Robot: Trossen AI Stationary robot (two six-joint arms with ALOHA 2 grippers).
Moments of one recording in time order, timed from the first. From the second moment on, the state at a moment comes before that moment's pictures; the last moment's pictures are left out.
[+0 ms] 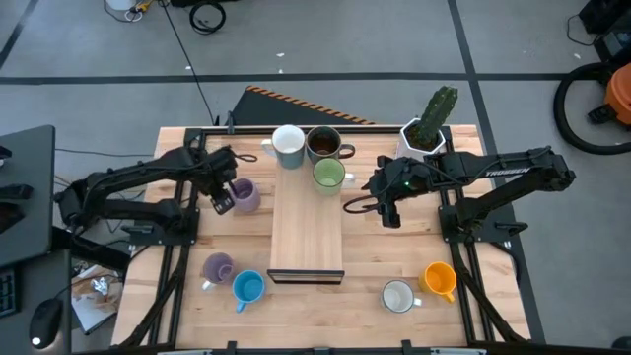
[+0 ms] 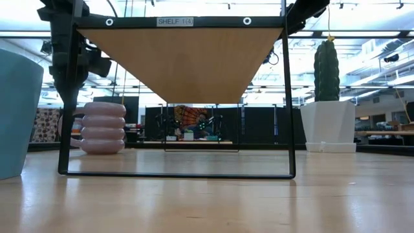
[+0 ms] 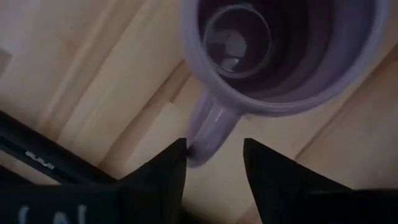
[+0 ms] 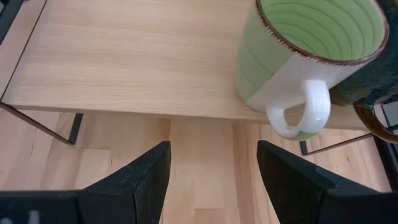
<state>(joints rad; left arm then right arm) 0.49 1.06 0.75 -1.09 -0.02 -0.12 0.05 1.17 1.12 -0.73 0.11 -0.03</state>
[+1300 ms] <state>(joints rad) 0.37 1.23 0.75 -1.01 0.08 -0.17 0.05 1.17 1.12 -0.69 0.10 0.01</state>
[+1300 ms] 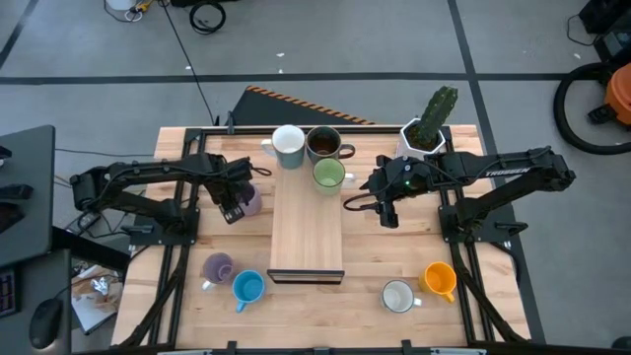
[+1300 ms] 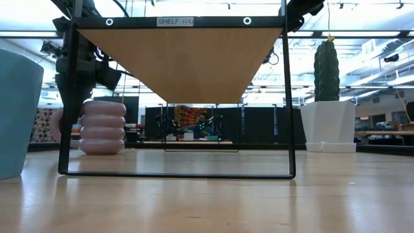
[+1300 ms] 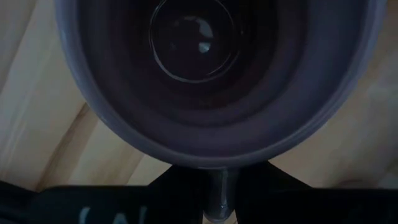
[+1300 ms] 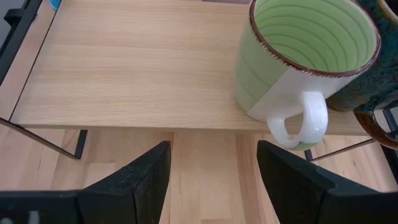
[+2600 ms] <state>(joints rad) 0.29 1.16 1.02 -1.22 0.01 -0.08 0.05 1.17 1.12 -0.72 0.10 0.02</state>
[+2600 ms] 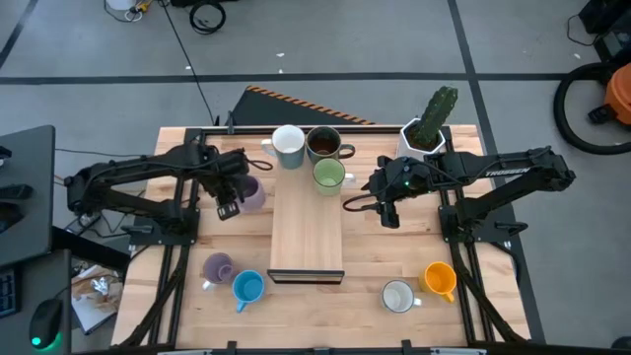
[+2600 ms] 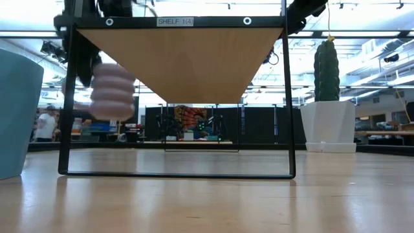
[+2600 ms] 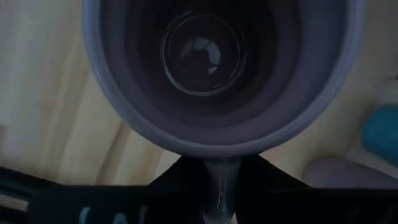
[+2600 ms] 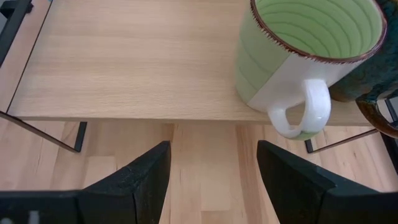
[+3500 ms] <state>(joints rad) 0.19 1.21 1.33 -1.22 0.07 0.02 0.05 1.17 1.12 -0.79 0.10 0.04</state>
